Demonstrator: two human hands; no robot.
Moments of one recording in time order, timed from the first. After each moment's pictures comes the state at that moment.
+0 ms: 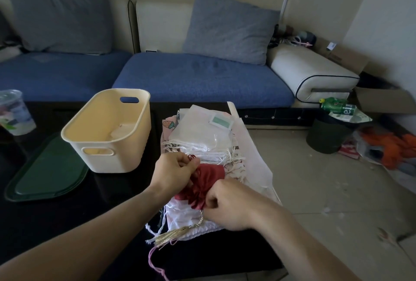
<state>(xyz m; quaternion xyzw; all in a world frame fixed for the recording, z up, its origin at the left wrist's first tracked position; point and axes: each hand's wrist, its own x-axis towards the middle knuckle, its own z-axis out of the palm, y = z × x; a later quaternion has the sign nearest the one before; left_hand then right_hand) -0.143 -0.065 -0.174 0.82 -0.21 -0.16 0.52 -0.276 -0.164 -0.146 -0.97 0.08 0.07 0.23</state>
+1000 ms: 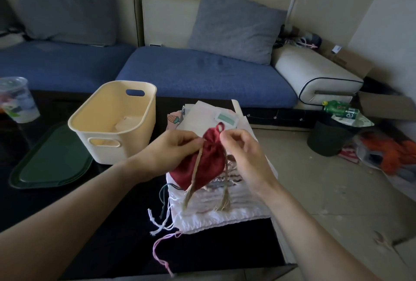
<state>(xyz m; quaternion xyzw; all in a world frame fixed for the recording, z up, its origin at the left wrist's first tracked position) -0.124 -0.037 -0.122 0.72 -0.38 -0.27 0.51 -0.253 -0.184 -0.142 -0.71 0.16 -0.23 0.64</state>
